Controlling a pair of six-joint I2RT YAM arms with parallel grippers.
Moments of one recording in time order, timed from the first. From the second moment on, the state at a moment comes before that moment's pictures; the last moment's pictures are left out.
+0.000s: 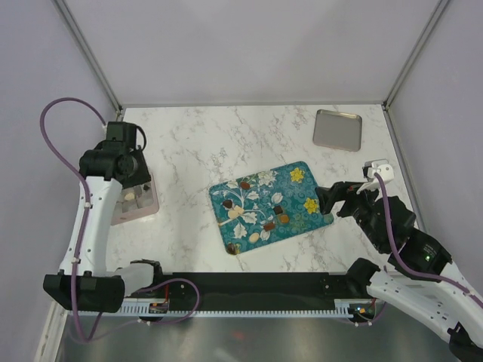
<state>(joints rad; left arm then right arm) -0.03 1.18 1.38 -1.22 -0.27 -0.32 0.81 0.48 0.86 -0.60 0.47 0.34</state>
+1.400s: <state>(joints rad) -0.85 1.53 1.34 -0.96 -0.20 -0.46 0.81 0.59 0.92 -0.64 0.56 0.36</state>
